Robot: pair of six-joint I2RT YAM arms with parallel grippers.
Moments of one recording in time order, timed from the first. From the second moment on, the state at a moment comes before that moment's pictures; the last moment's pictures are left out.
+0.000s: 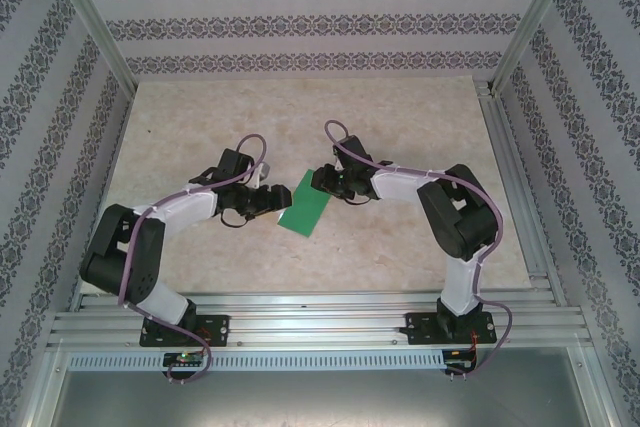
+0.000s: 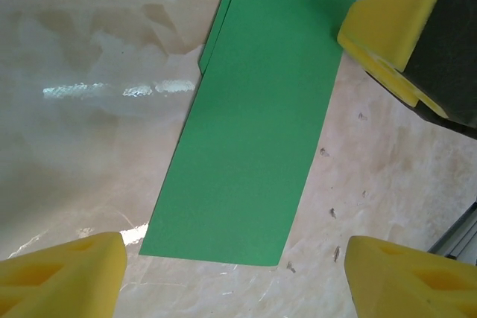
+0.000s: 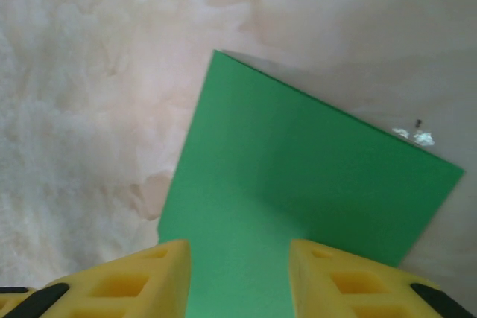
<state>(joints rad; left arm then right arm) -0.36 1.57 0.82 -0.28 0.55 -0.58 0.57 1.92 1.10 -0.09 -0.29 0.78</state>
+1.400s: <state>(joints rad) -0.39 1.79 0.90 -0.22 0.71 -0.59 0.54 1.96 1.12 -0.10 -0.33 0.73</state>
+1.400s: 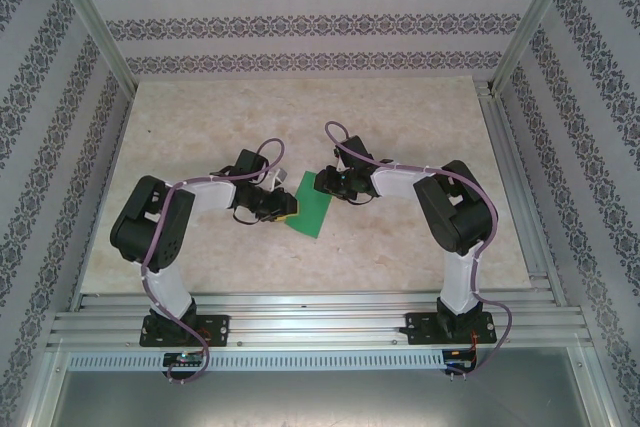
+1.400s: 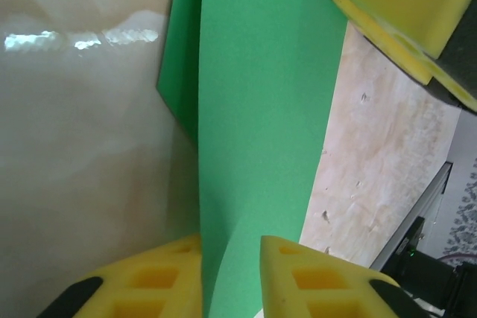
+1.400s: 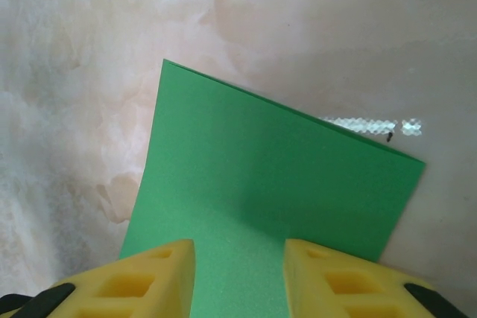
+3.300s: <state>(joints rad) -0.49 1.79 1.04 -0.41 0.59 -0.72 1.04 1.72 0.90 -0.02 0.26 0.18</state>
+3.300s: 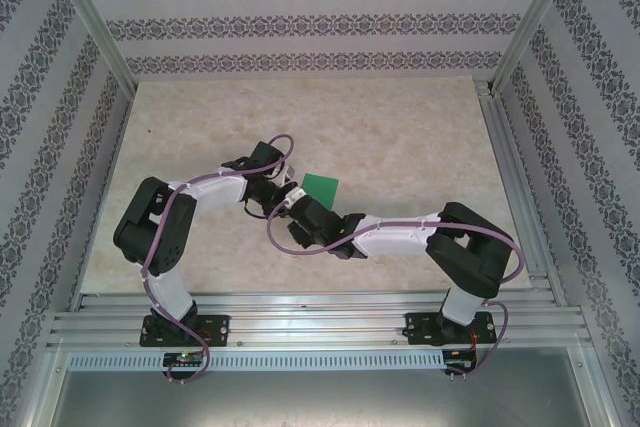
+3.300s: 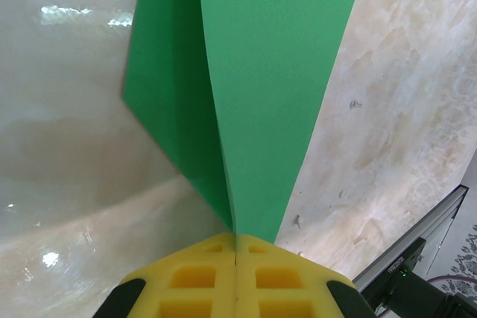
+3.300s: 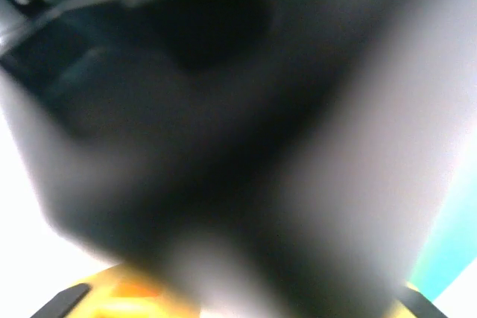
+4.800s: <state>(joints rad) -0.47 1.58 0.92 -0.35 0.54 -0.64 0.63 1.75 0.88 0.00 -0.35 0.25</state>
